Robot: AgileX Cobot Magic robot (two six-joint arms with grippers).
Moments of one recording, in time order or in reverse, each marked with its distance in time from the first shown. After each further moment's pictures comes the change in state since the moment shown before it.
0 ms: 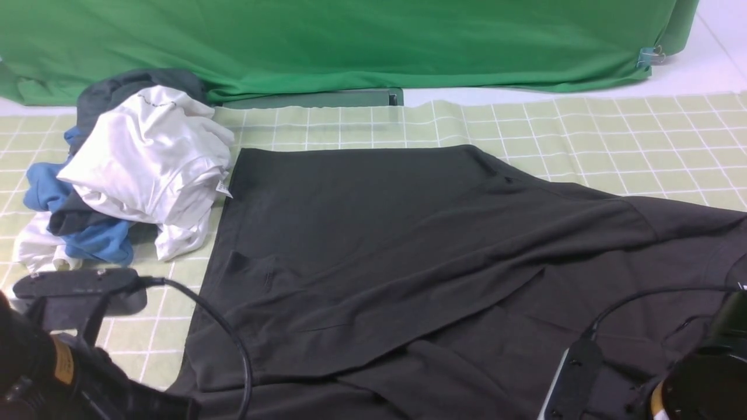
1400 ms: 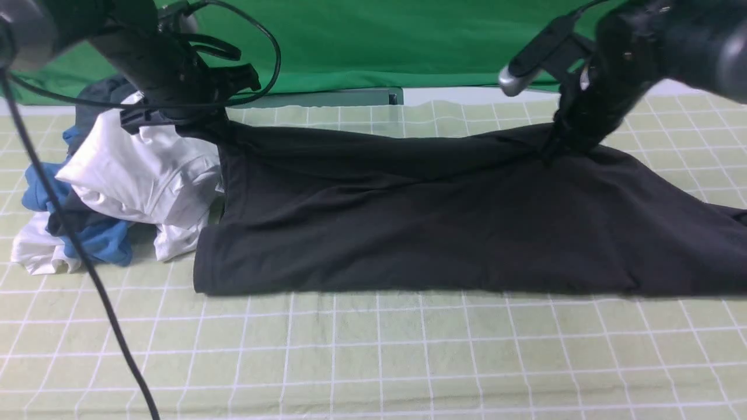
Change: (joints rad) right arm -0.416 0.665 -1.078 -0.250 -0.004 0.004; left arm 0.405 1.021 -1.098 -0.191 -0.149 0.243
